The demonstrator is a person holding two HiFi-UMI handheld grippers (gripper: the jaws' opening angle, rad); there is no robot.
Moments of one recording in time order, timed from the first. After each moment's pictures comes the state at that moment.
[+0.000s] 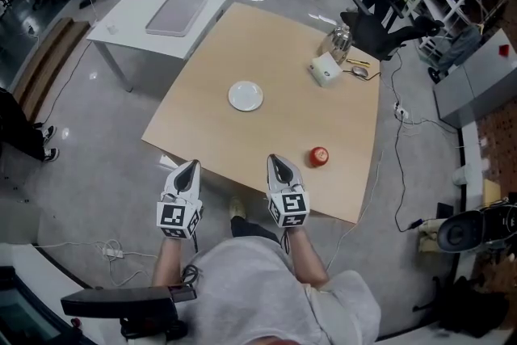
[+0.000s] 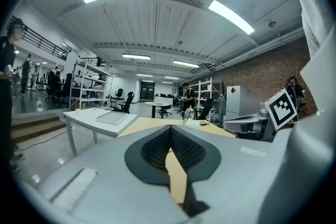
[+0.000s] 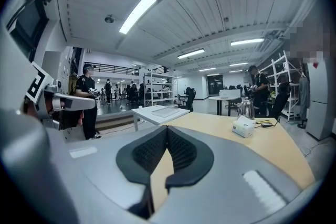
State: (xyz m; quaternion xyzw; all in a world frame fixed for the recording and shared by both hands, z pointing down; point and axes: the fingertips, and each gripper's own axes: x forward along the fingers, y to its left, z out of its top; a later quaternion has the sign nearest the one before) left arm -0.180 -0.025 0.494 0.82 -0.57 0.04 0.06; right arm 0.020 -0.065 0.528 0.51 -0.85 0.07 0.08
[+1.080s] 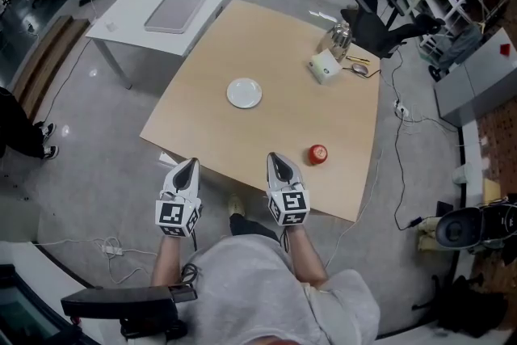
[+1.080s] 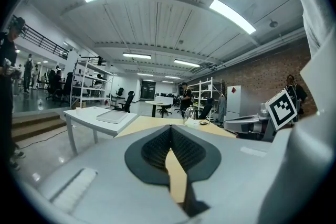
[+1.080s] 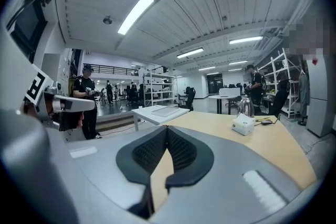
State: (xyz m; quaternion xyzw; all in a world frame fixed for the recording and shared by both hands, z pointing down) left arm -0.176 -0.023 0.497 0.82 -0.57 0.04 0.07; right arm 0.027 -0.064 0.531 0.51 -0.85 0.08 0.07
